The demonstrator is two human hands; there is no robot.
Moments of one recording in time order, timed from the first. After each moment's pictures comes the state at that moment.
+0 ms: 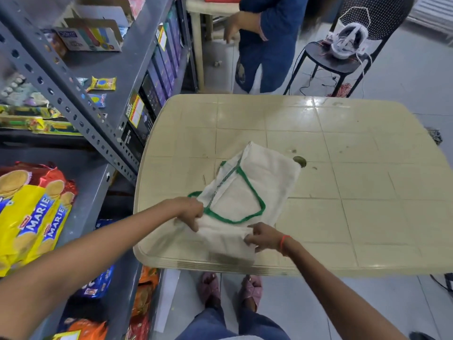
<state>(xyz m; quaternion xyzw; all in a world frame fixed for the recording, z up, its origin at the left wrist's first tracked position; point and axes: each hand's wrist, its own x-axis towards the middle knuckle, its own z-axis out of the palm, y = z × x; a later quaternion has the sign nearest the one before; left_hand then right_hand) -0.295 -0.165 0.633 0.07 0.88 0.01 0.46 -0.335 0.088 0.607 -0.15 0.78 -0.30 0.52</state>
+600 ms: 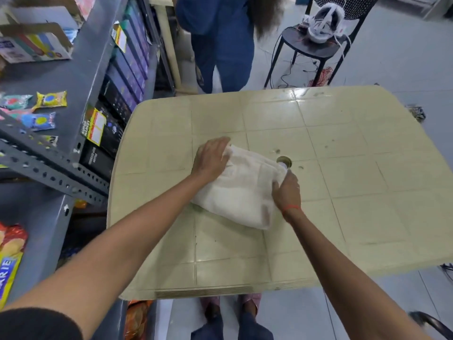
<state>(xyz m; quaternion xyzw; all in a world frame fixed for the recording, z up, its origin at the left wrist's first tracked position) -0.462 -0.120 0.627 -0.04 0.98 0.19 0.02 -0.466 0.108 0.601 0.06 0.93 -0.35 0.13</state>
